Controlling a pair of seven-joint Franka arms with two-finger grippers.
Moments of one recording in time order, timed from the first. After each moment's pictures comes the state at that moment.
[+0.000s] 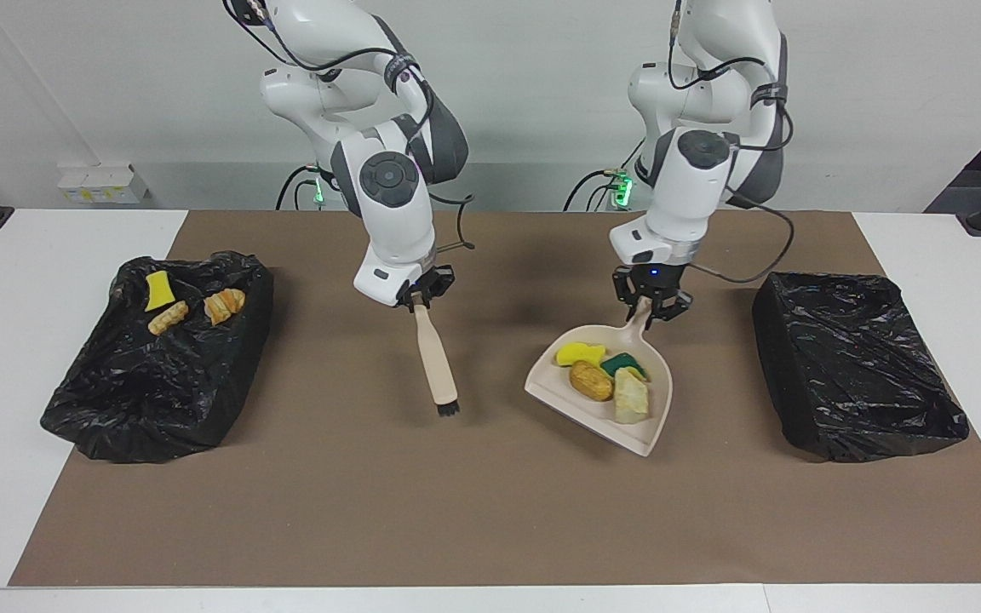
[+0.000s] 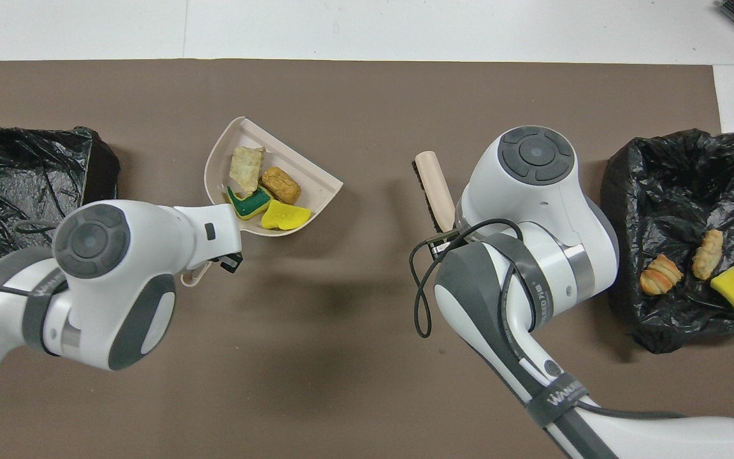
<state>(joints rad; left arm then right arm) -0.31 0.00 -0.02 -2.13 0.01 2.25 0.26 0.19 0.22 0.22 -1.77 -0.01 1.81 0.14</state>
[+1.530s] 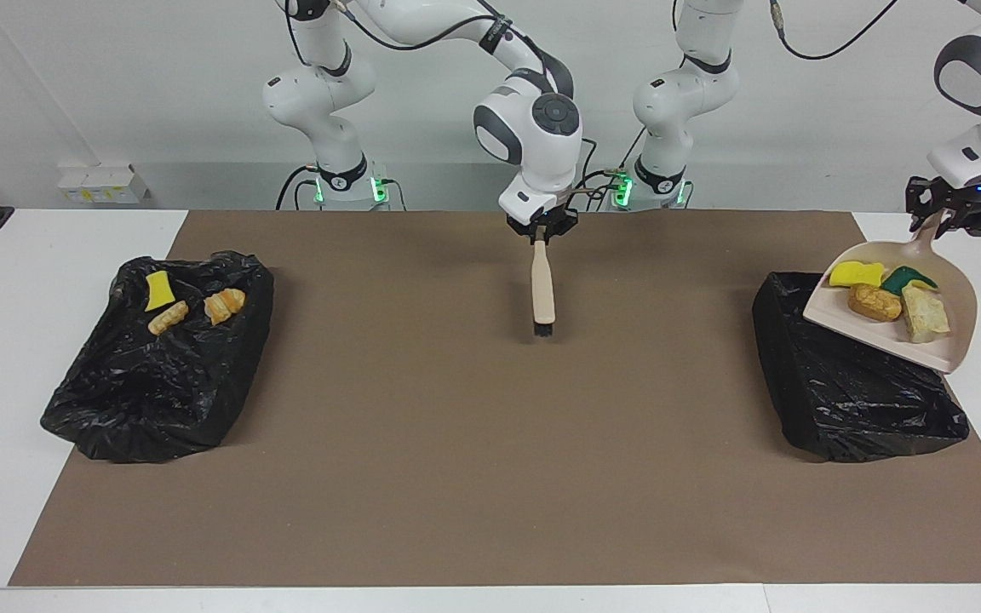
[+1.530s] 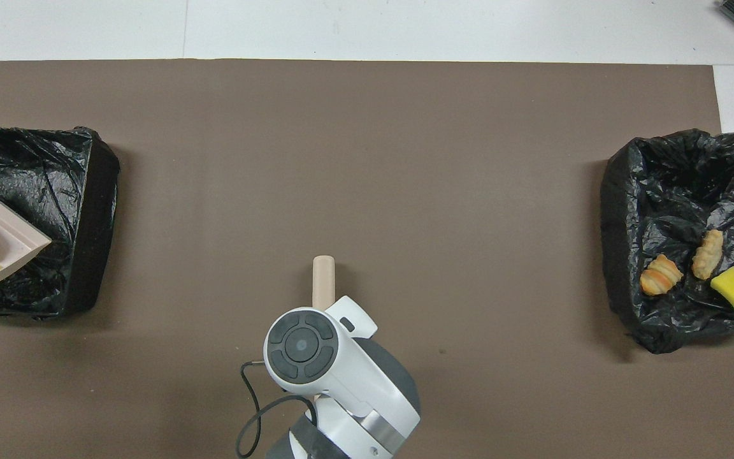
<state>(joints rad) 0.37 -0.05 0.00 -1.84 0.30 1.75 1.02 0.65 0.25 0.24 -1.90 0.13 2.01 0.84</state>
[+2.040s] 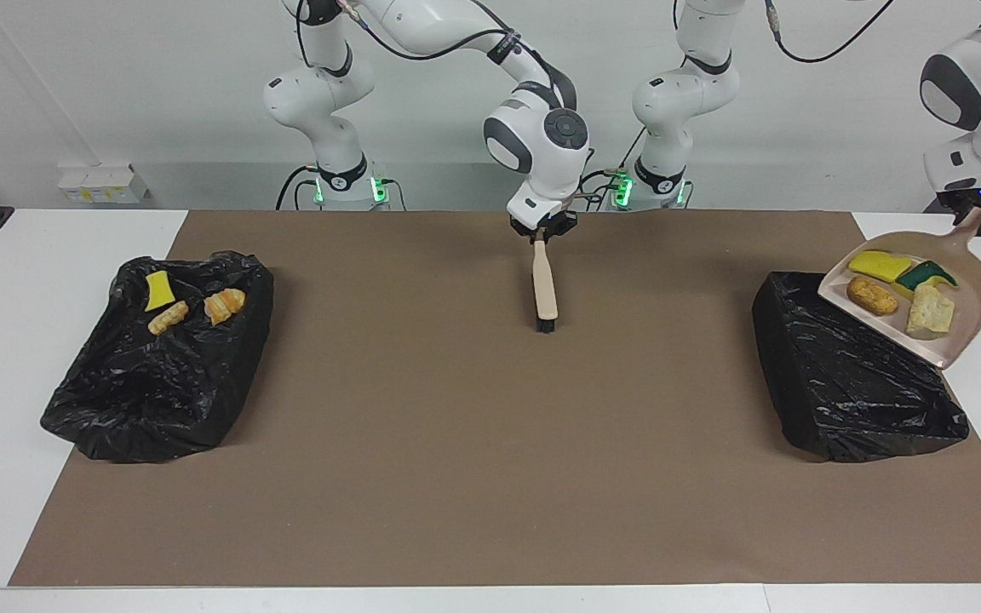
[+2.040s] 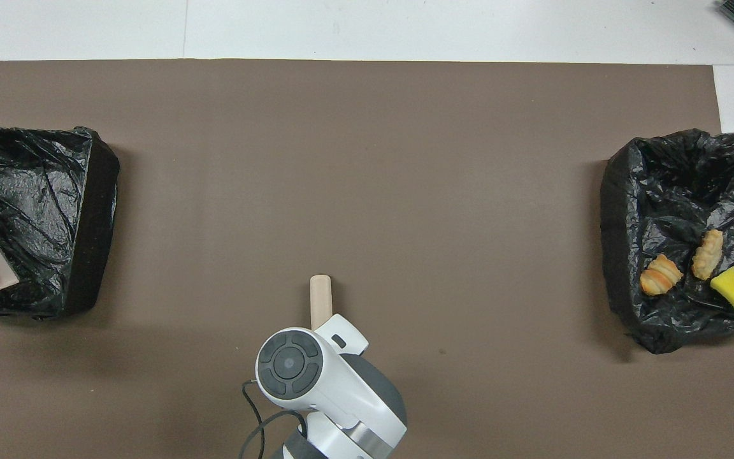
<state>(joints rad) 0.33 -0.04 -0.01 -1.84 0.59 1.82 1.21 0.68 0.26 0.24 -1.94 0.12 2.05 0.84</state>
